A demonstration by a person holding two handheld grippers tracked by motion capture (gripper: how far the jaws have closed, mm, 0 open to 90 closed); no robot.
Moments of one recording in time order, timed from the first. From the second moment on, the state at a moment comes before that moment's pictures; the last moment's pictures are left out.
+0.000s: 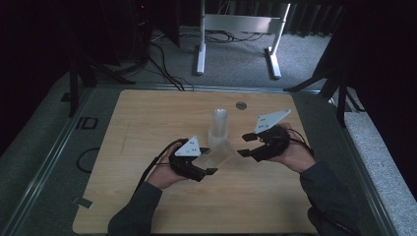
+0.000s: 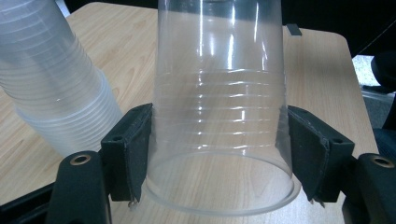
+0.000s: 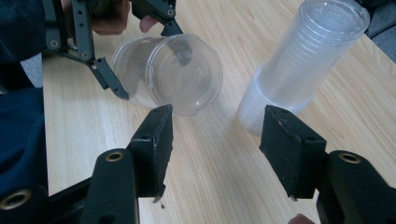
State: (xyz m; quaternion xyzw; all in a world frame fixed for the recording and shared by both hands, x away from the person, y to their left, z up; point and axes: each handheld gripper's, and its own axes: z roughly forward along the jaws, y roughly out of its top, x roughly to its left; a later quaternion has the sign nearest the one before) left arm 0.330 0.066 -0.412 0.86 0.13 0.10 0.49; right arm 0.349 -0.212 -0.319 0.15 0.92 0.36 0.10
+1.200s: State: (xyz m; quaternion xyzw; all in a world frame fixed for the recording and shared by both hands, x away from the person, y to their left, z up) left arm 0.328 0.055 -0.413 0.89 0.10 0.09 0.44; right arm 0.342 -0.193 -0.319 0.08 0.95 0.29 0.07
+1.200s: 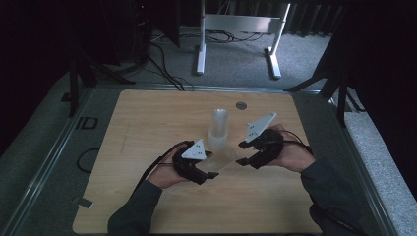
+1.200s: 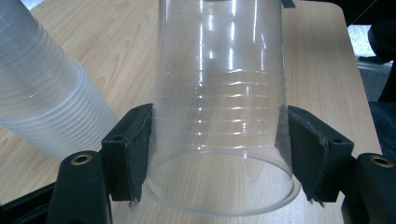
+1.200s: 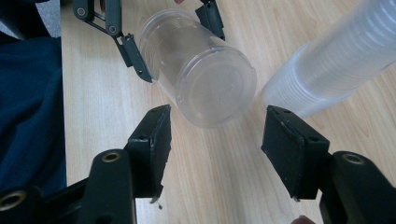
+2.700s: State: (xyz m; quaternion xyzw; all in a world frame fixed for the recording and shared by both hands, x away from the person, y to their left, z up) left arm 0.326 0.043 -0.418 0.93 0.06 0.08 0.36; right arm 0.341 -0.179 -0.332 0.05 0.97 0.24 0.04
